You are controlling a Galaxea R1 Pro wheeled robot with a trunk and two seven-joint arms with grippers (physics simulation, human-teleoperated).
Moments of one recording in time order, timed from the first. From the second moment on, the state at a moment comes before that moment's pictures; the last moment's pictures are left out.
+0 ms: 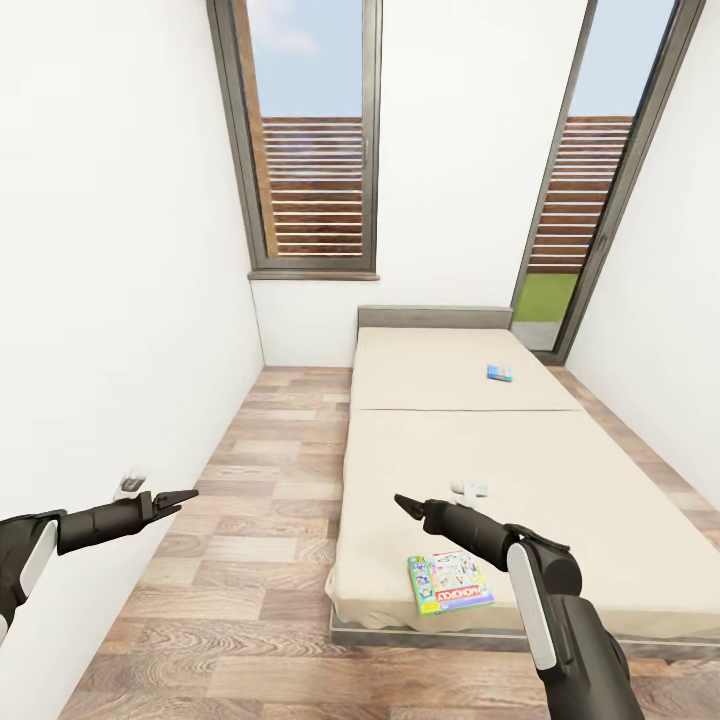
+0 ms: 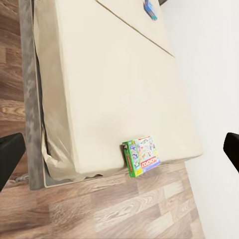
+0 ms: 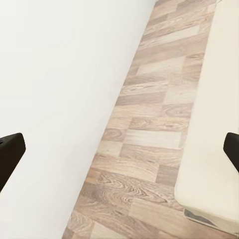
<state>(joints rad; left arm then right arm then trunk) -0.70 0.43 0.30 -0.66 0.12 0.74 -1.16 -0.36 0.12 -0.12 -1.47 -0.17 0.79 0.51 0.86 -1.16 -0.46</state>
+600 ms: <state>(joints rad) -0.70 0.43 0.30 -0.66 0.12 0.74 -1.17 -0.35 0.11 -0.17 -1.47 -0.39 0.75 0.51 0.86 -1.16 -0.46</state>
